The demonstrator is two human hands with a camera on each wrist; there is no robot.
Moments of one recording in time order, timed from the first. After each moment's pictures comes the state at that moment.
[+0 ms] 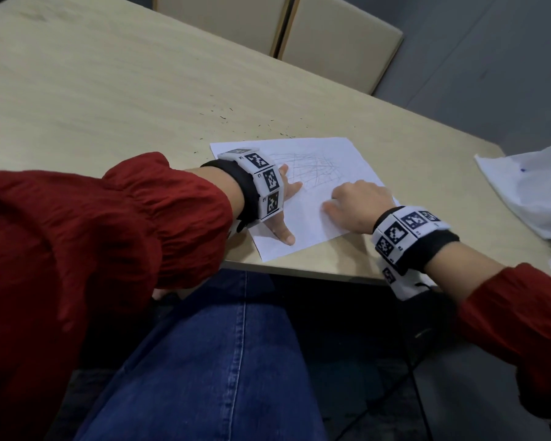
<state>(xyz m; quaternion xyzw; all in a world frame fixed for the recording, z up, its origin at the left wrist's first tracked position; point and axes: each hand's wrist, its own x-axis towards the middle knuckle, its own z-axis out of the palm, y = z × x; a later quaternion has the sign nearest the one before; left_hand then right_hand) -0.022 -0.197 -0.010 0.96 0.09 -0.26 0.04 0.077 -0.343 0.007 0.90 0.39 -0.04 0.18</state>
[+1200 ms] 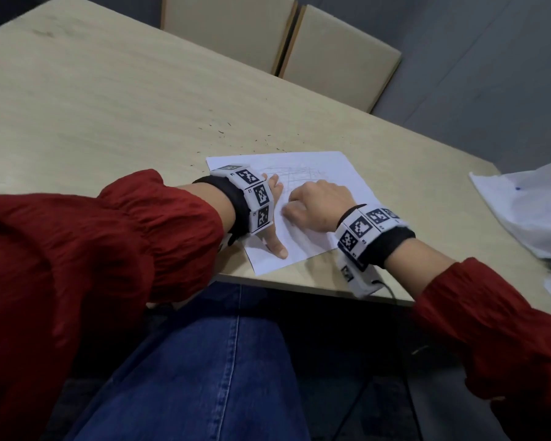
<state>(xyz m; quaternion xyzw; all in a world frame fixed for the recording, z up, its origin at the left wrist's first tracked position) -0.012 -0.187 -0.029 0.96 0.13 -0.23 0.07 0.079 -0.301 -0.004 0.87 0.49 -0.05 0.11</state>
